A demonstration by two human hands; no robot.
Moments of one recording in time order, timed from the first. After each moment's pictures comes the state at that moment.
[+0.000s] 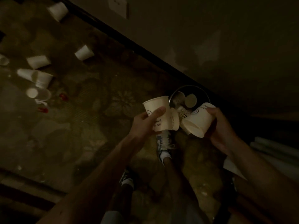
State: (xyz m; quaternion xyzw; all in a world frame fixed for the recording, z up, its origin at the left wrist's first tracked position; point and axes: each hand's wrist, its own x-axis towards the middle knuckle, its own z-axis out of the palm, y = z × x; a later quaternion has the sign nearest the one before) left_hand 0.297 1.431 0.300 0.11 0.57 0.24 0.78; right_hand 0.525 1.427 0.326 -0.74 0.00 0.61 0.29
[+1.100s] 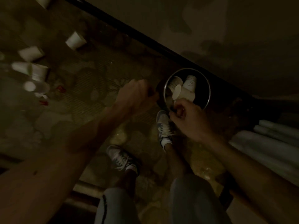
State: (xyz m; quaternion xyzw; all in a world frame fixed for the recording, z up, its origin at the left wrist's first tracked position) left_hand 0.292 1.488 0.319 0.69 0.56 -0.05 0.45; right_hand 0.485 1.402 0.320 -0.71 -0.57 0.42 0.05
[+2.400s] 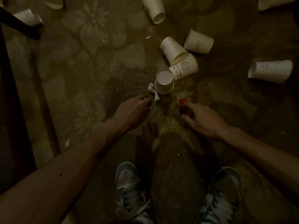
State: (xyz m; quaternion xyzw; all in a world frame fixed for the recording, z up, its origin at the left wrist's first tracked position) left_hand -0.215 1.410 -0.064 0.54 0.79 -0.02 0.30; right_hand -0.019 1.560 -0.073 -0.31 -0.85 0.36 -0.24
